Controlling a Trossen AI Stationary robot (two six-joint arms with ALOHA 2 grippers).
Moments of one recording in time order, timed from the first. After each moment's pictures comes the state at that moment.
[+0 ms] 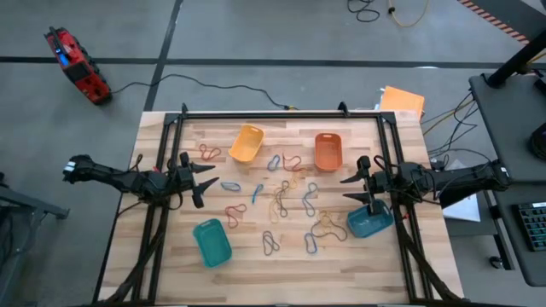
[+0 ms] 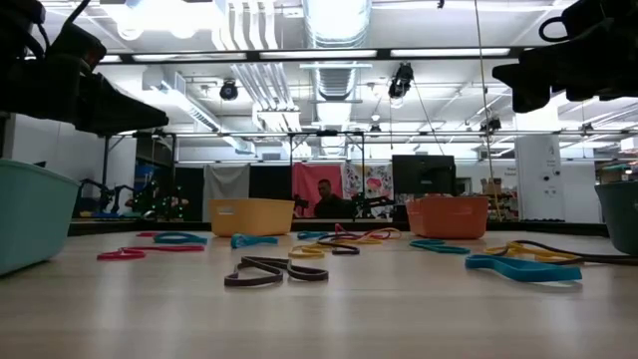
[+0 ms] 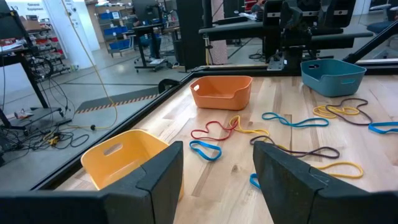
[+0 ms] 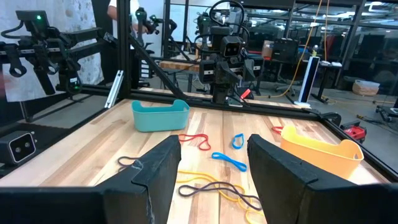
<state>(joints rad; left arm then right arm) -0.25 0.19 0.02 0.05 -0.64 0.04 0.04 0.32 0.04 0.28 -0.10 -0.09</state>
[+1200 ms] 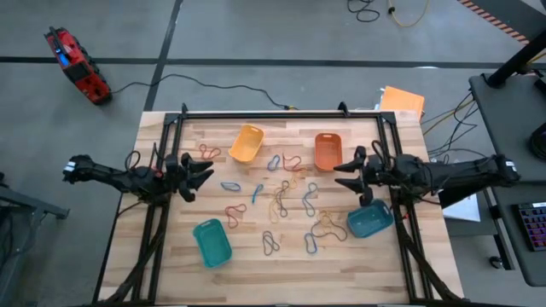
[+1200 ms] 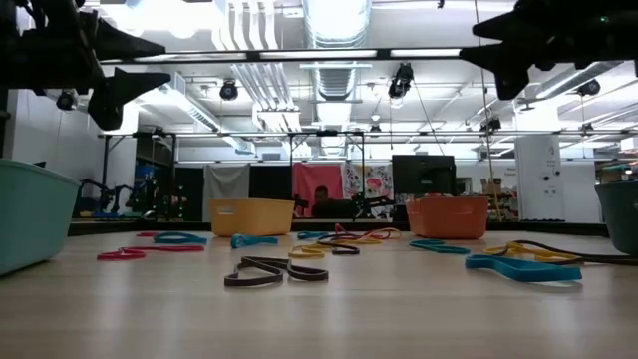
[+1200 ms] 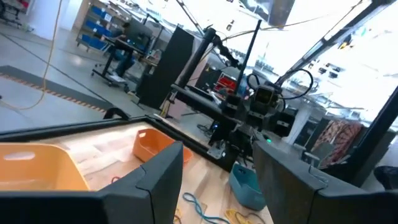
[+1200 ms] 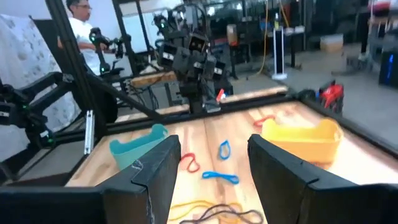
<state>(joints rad) -0.25 0.19 0.02 0.37 -0.59 -0.41 0.01 0.64 0.26 0.31 0.03 0.19</state>
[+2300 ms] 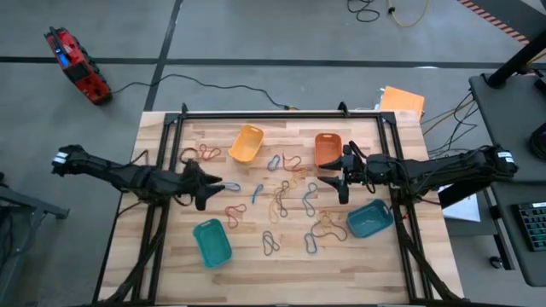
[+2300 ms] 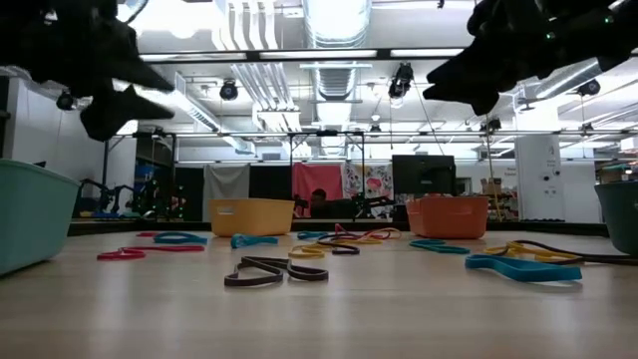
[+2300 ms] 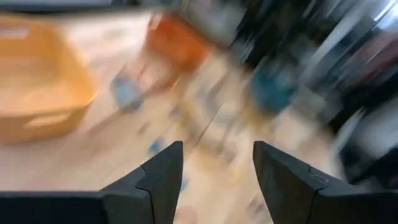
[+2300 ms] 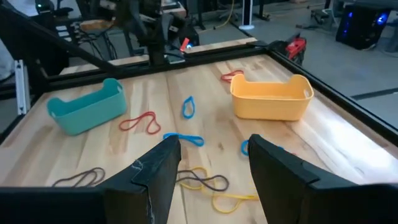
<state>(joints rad) -0.25 0.57 0.35 -0.24 -0.43 -0.72 -0.02 0.91 0.40 0.27 0.13 0.13</state>
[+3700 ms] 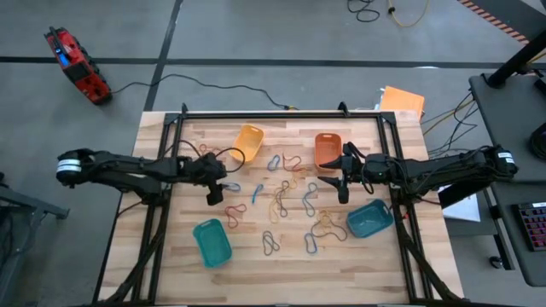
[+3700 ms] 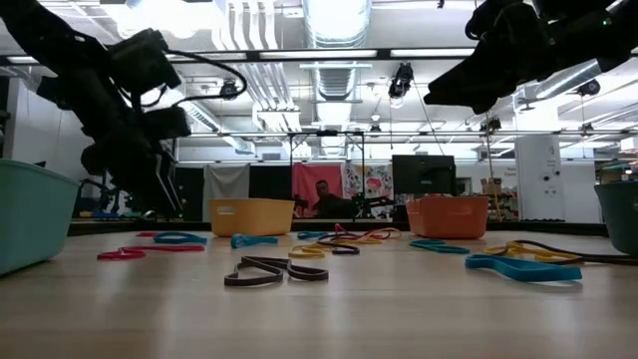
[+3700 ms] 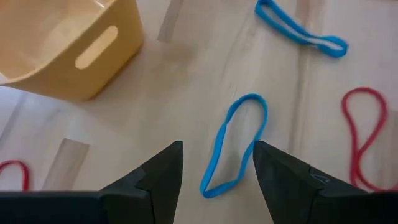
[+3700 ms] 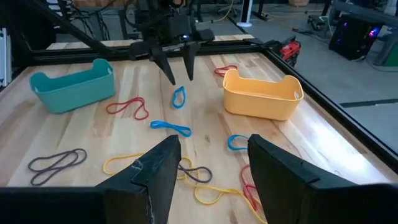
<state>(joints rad) 0.19 1.11 0.38 -0.21 -0.09 -0.03 -0.03 0.91 0.40 0.24 0.13 0.03</state>
